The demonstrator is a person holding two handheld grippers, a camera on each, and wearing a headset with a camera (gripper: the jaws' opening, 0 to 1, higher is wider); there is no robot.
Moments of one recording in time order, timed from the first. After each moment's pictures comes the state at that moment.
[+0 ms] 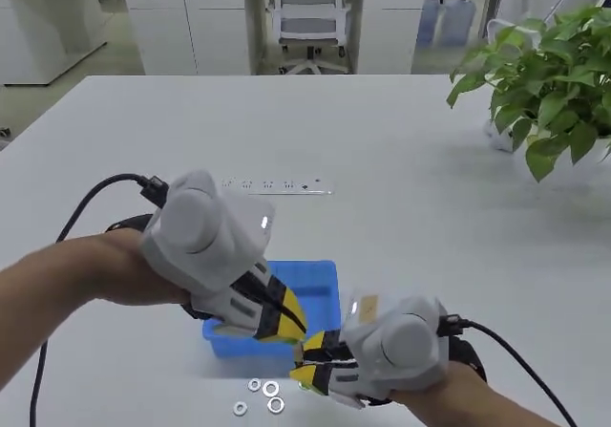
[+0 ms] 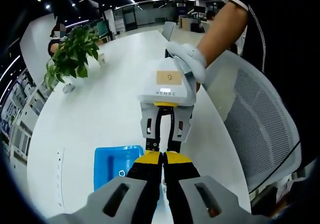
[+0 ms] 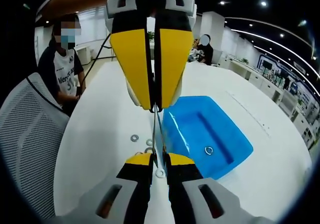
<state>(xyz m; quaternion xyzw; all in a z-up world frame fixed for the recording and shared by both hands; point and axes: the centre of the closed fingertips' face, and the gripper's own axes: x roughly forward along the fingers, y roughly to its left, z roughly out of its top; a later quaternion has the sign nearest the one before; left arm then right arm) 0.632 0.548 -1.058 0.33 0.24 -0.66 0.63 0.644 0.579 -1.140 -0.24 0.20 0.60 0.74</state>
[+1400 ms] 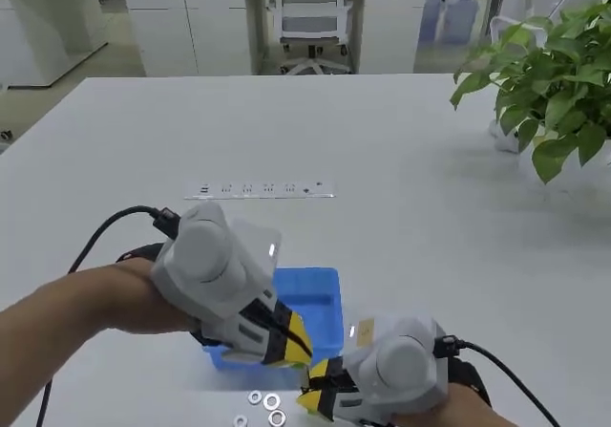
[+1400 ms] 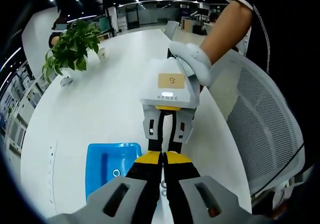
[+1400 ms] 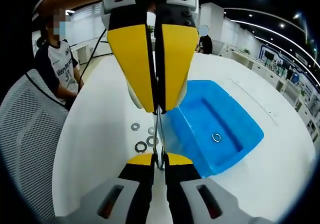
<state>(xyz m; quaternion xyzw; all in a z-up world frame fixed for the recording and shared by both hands) 0.636 0.543 -1.077 0.31 0.26 -0.66 0.63 0.643 0.574 -1.164 -0.23 0.24 0.60 0.73</state>
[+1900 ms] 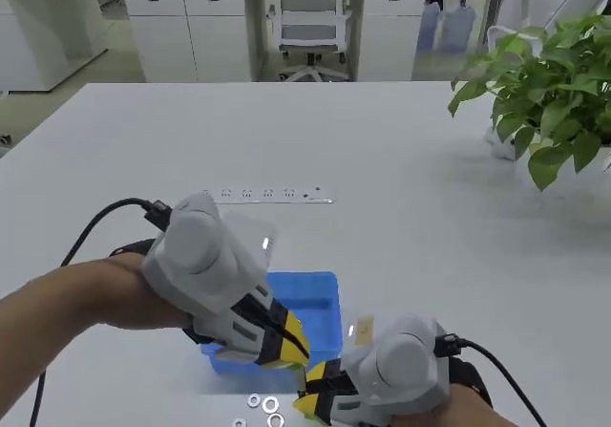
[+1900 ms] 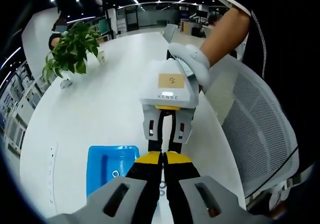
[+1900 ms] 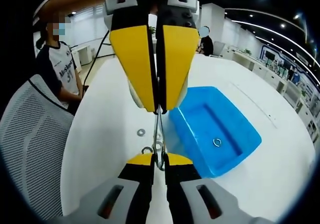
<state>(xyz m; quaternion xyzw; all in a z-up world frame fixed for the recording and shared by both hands) 0.630 0.545 -1.057 0.30 0.26 -0.67 0.63 0.634 0.576 -1.145 -0.23 0.24 0.61 0.72</state>
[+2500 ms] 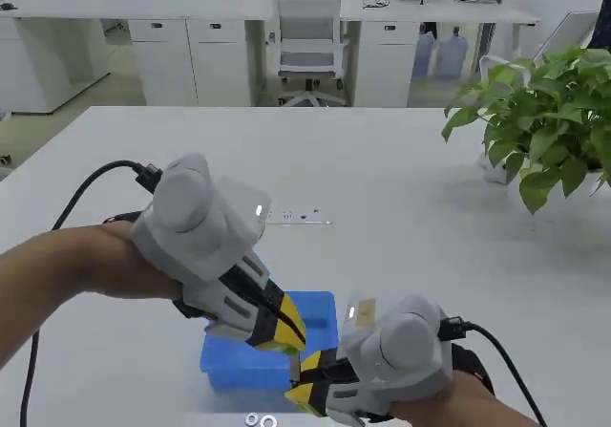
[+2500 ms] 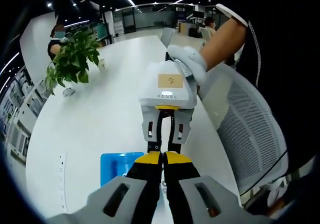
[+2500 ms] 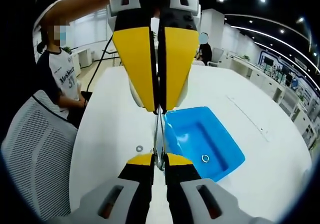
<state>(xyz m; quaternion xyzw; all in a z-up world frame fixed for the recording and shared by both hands) 0.634 0.548 -1.010 0.31 0.24 -0.67 0.63 0.643 0.583 -1.098 -0.23 0.22 0.61 0.73</state>
